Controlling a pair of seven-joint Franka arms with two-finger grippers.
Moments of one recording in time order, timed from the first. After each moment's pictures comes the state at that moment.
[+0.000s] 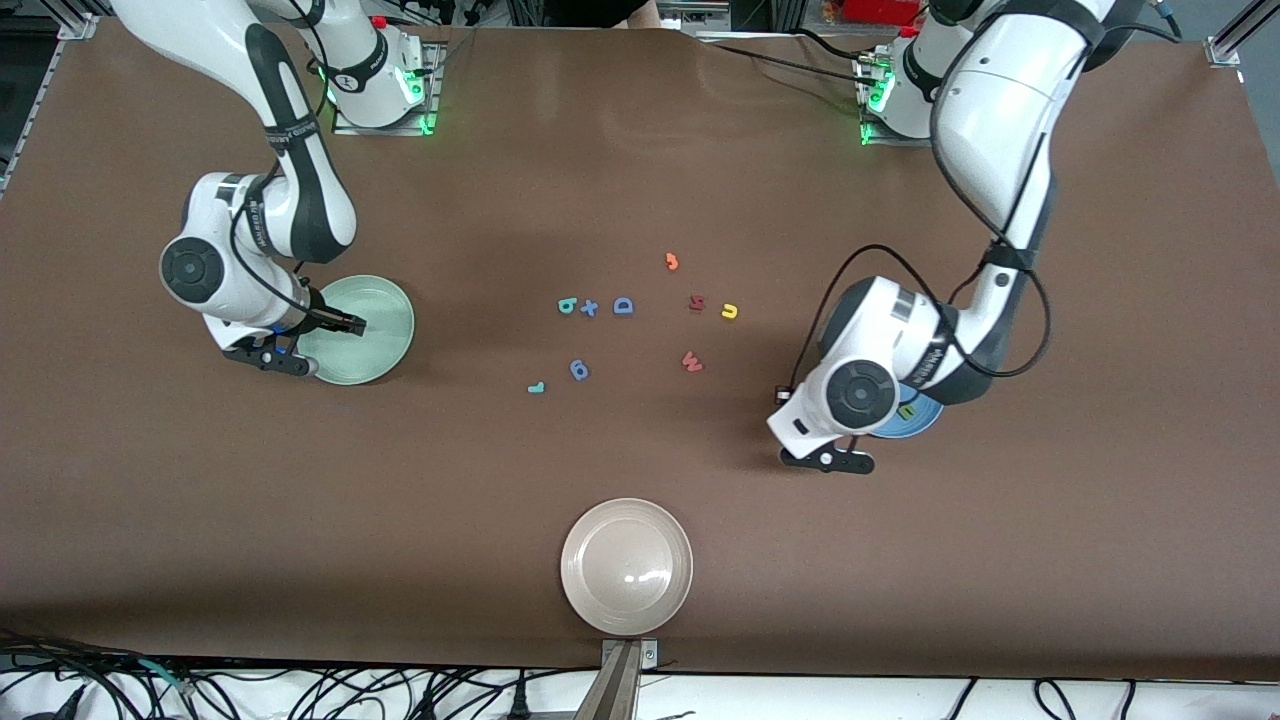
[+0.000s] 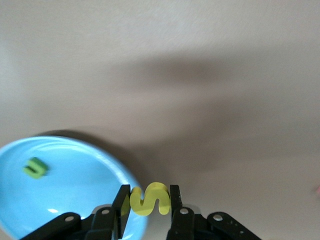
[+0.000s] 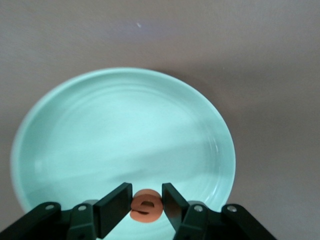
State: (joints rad) left arm -0.24 0.78 -0.16 -1.34 0.12 1.81 -0.23; right arm 0.56 0.35 -0.49 -2.26 0.17 2.39 0.17
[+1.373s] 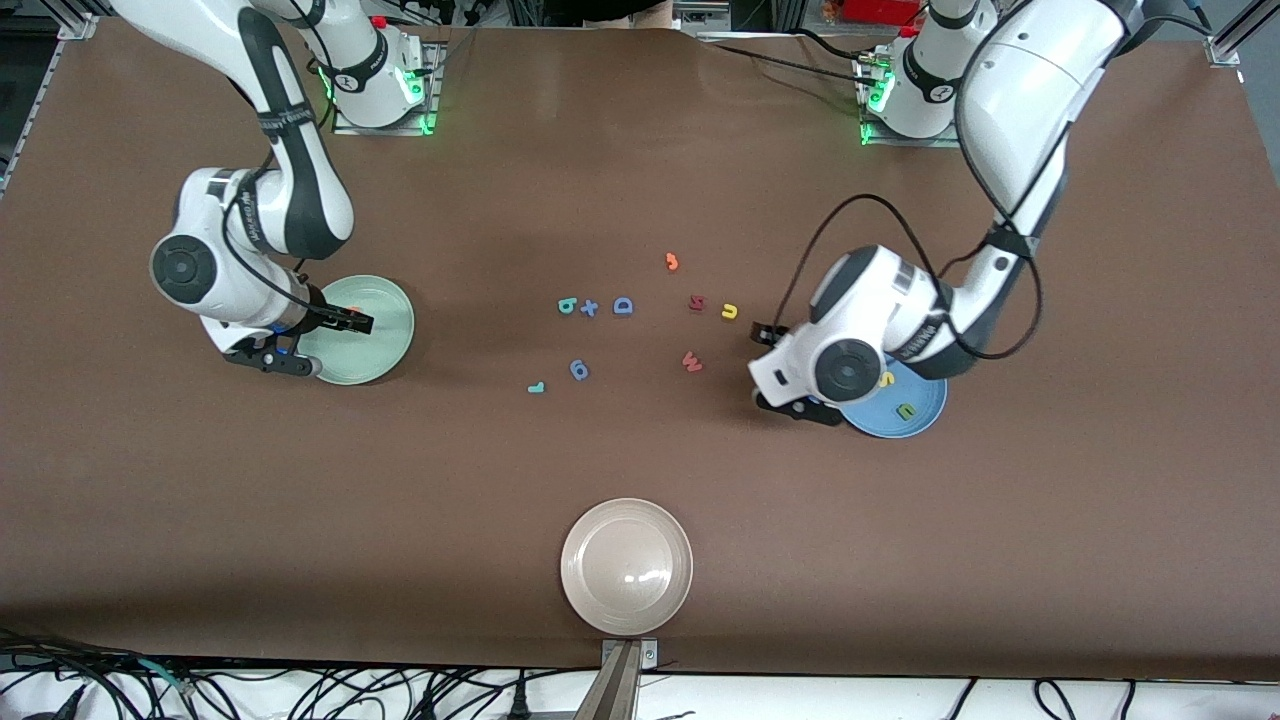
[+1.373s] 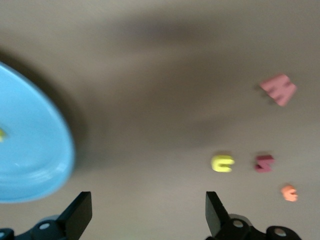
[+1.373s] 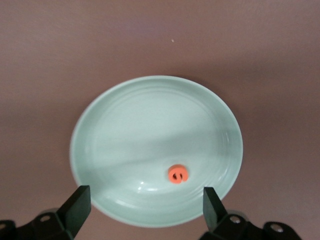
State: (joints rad) left arm -0.12 0.72 -0.45 -1.52 0.11 1.74 -0.36; right arm 0.57 0.30 -0.49 -2.07 0.17 2.12 0.18
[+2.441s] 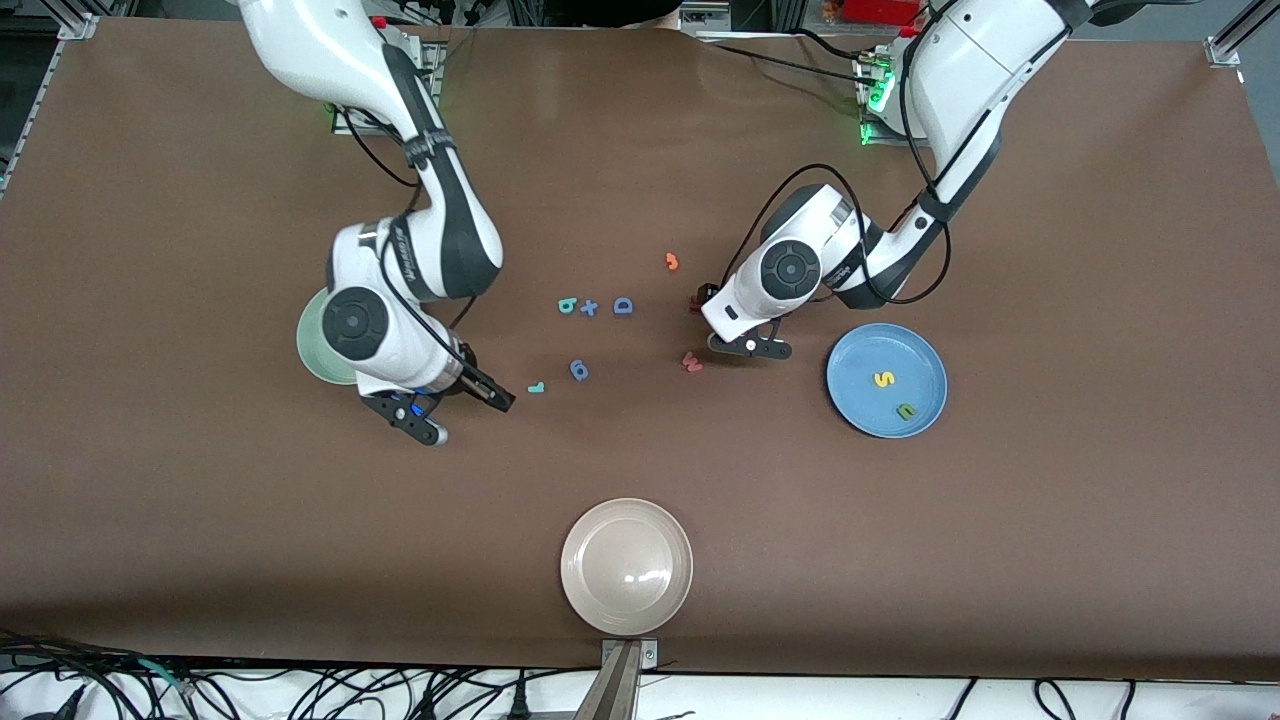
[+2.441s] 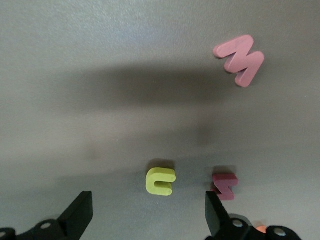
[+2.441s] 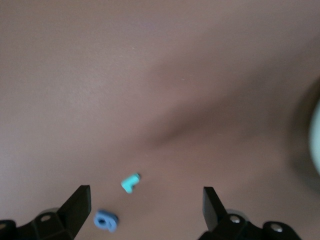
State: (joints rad) left arm -0.11 0.62 -0.52 -1.96 0.11 2.31 -0.57; right arm 0.73 0.67 -0.37 -1.59 0.40 2.16 0.80
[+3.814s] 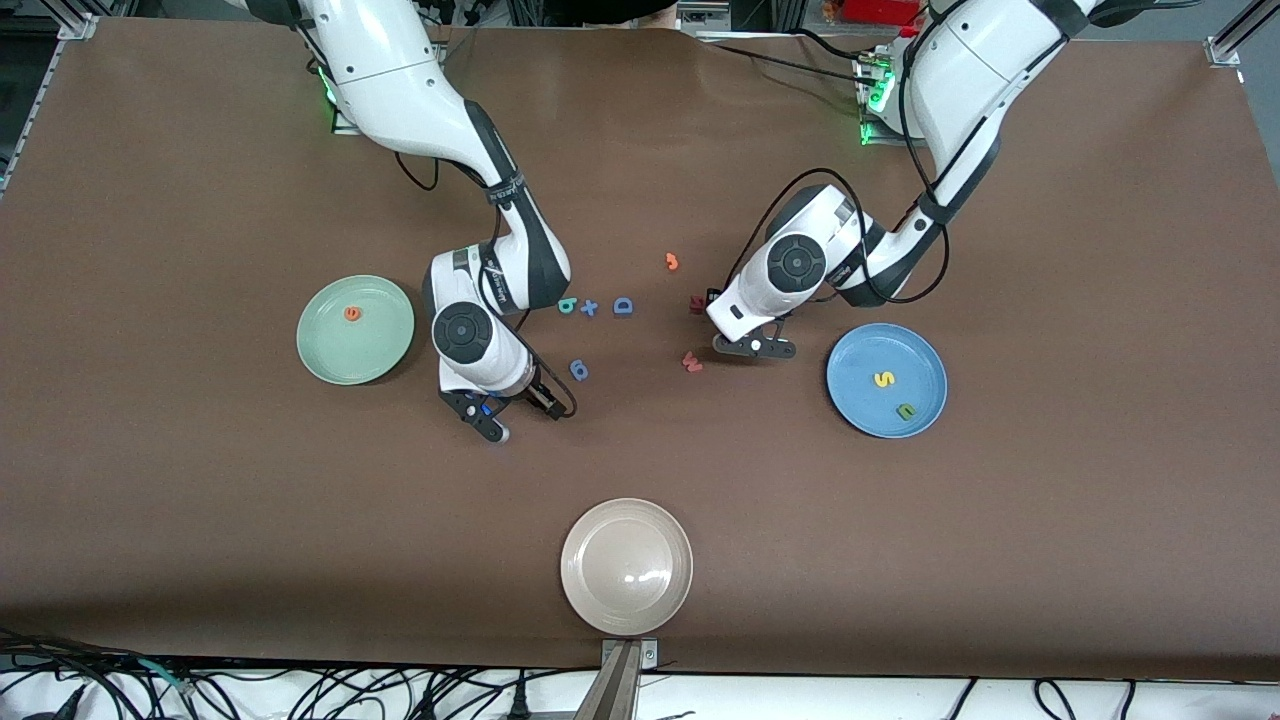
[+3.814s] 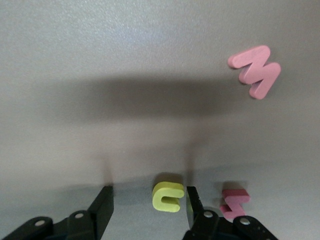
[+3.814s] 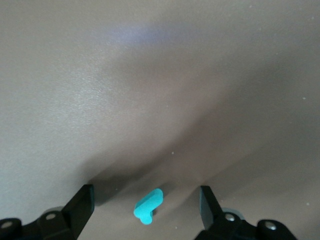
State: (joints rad) left arm -0.10 0.63 -0.52 -1.99 0.15 2.40 -0.61; right arm 0.77 0.82 -0.30 -1.58 0.41 2.32 0.96
